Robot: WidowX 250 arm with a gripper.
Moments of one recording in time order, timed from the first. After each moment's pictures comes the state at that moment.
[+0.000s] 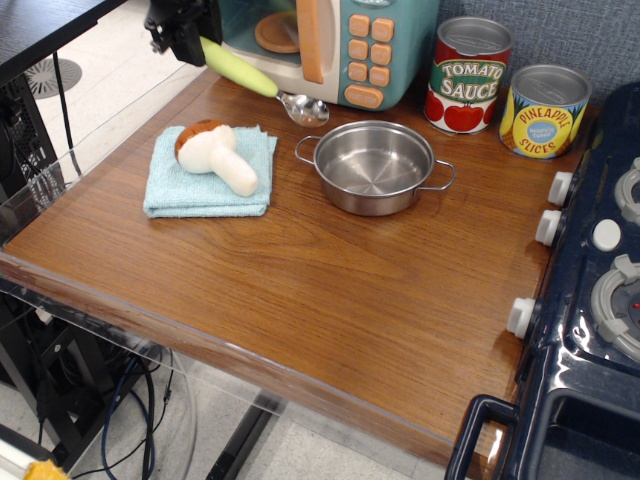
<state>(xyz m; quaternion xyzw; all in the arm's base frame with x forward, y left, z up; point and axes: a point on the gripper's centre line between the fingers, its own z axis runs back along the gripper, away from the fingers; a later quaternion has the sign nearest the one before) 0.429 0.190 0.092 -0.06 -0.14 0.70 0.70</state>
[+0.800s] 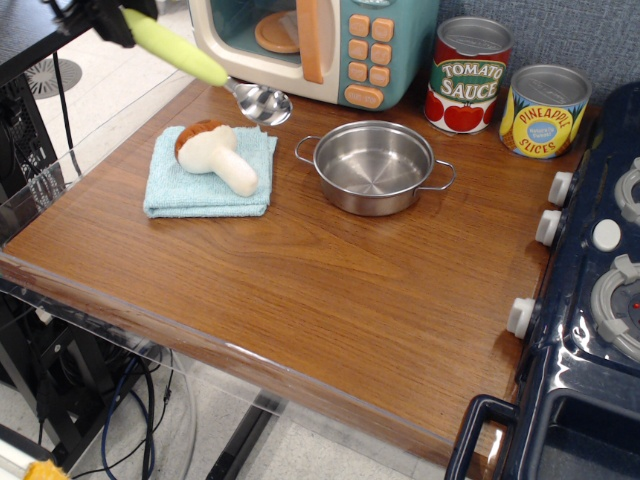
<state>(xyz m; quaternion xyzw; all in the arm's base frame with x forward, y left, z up) 0.333 0.174 0.149 -0.09 -0.14 0.67 0.72</state>
